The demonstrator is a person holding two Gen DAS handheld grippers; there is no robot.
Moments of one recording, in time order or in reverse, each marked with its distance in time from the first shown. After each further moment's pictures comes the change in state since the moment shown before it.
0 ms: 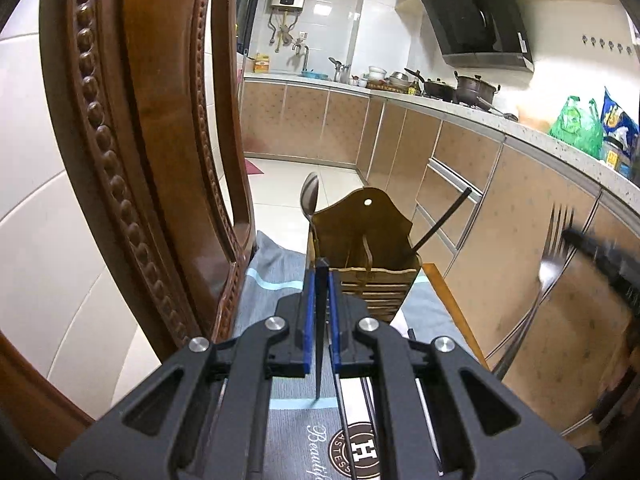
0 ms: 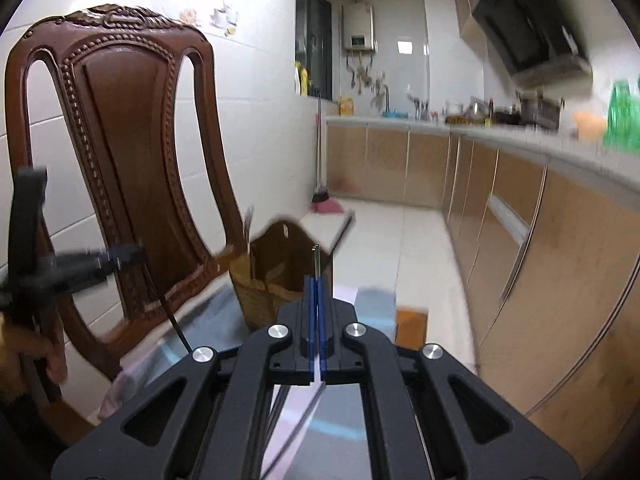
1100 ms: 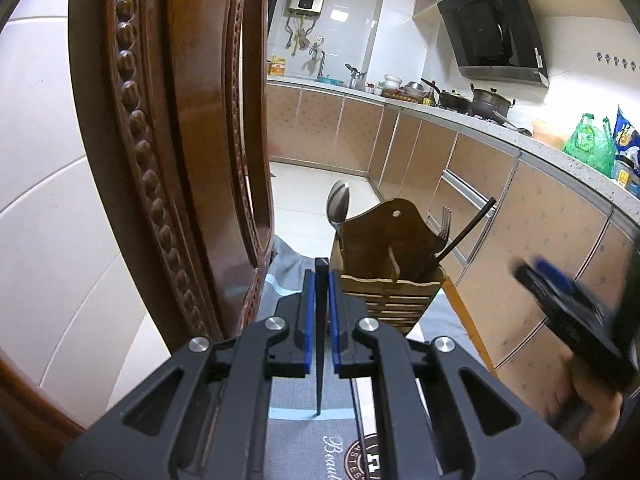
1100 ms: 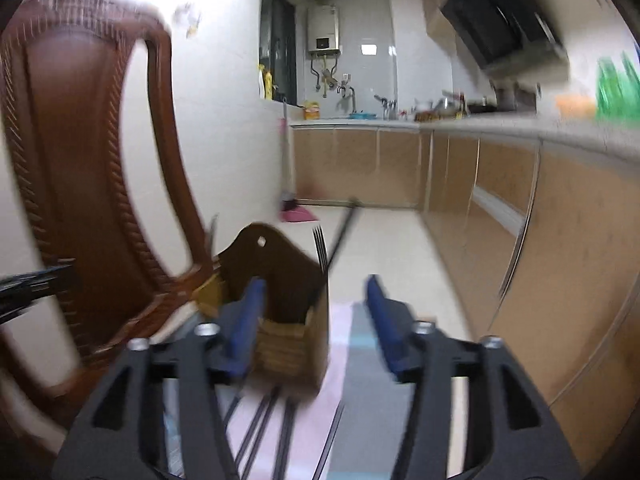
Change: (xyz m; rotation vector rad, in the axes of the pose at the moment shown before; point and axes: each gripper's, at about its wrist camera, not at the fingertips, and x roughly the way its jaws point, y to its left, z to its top) left arm 0.000 0.022 0.002 -0.046 -0.025 0.028; right arm 0.068 -0.005 -0.036 0.151 -0.018 -0.067
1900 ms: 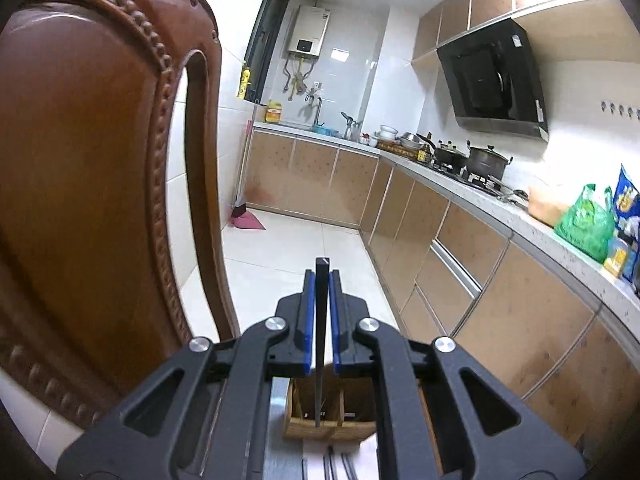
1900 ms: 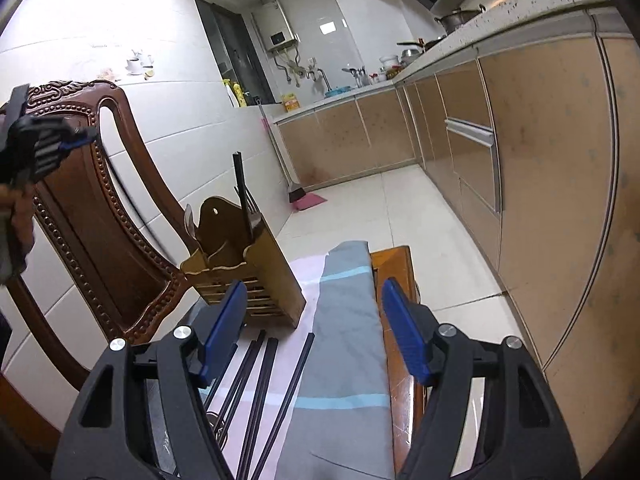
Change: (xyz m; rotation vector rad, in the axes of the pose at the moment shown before) left arm 0.011 -0.047 0.164 -0.040 -0.138 -0.014; right arm -0.045 -0.102 -0.054 0.253 0.051 0.065
